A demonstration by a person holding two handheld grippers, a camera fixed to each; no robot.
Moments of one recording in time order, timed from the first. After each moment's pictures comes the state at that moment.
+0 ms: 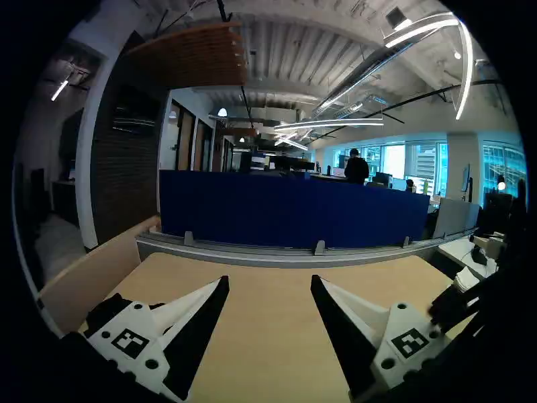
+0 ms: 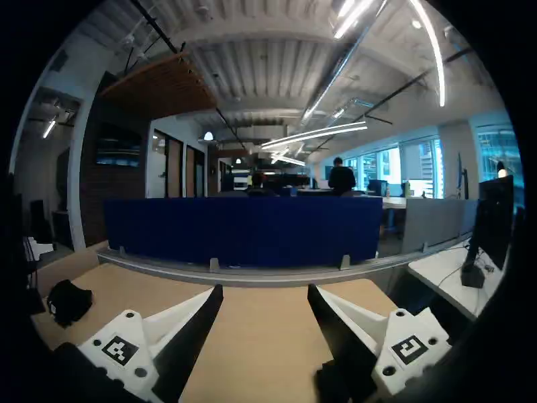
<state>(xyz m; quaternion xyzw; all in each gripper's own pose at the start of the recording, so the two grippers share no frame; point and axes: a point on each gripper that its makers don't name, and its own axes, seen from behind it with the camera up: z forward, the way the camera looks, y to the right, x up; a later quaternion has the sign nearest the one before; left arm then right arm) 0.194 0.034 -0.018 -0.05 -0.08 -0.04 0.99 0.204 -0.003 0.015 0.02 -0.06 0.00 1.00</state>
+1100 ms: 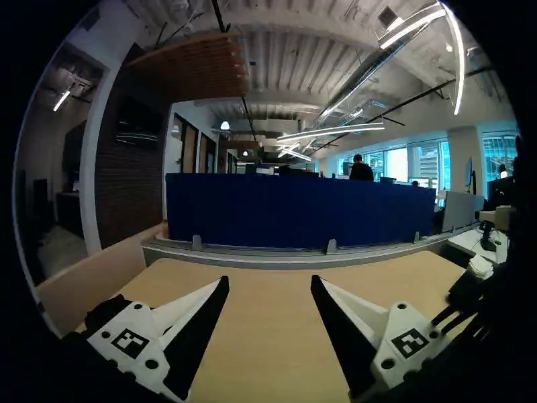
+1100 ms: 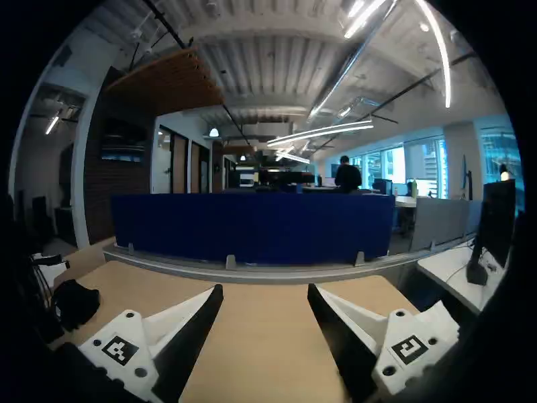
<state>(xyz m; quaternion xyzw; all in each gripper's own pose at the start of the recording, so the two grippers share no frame) 0.143 0.018 -0.006 -0.03 -0.04 -0.02 1.00 0.200 -0.067 0.016 0.02 -0.06 0.00 1.00</state>
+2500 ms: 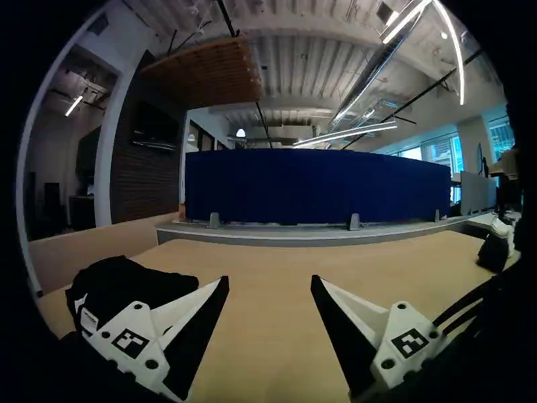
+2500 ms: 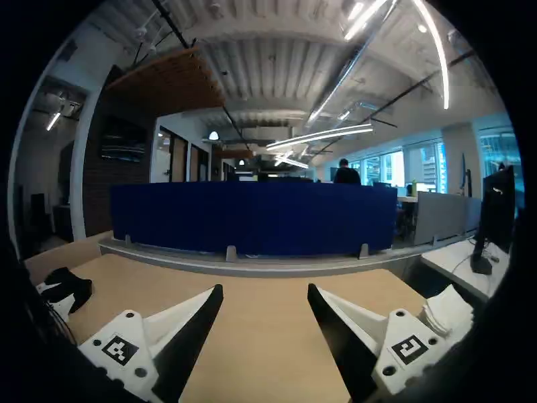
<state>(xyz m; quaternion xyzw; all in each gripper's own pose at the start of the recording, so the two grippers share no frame) 0.002 0.002 -0.002 0.01 -0.01 -0.01 1.00 0.137 -0.078 0.024 0.02 -0.05 -0.01 1.00</state>
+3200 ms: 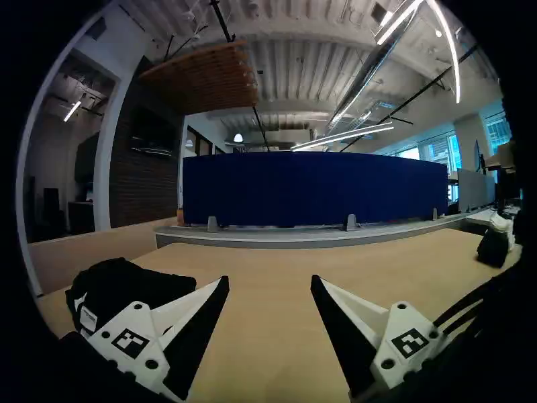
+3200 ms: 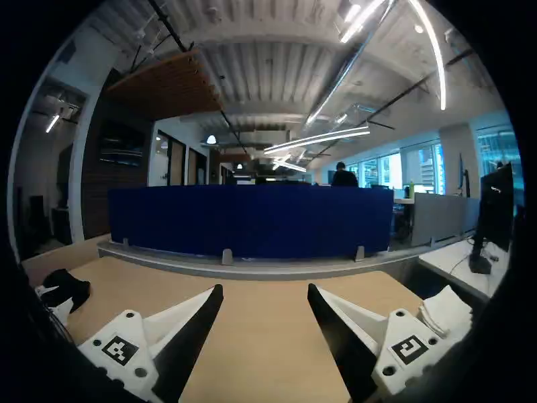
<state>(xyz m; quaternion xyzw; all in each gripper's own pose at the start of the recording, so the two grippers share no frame) 0.001 0.012 -0.013 0.01 0.00 0.00 1.00 0.138 -0.065 0.024 0.01 -0.03 -0.01 1.00</state>
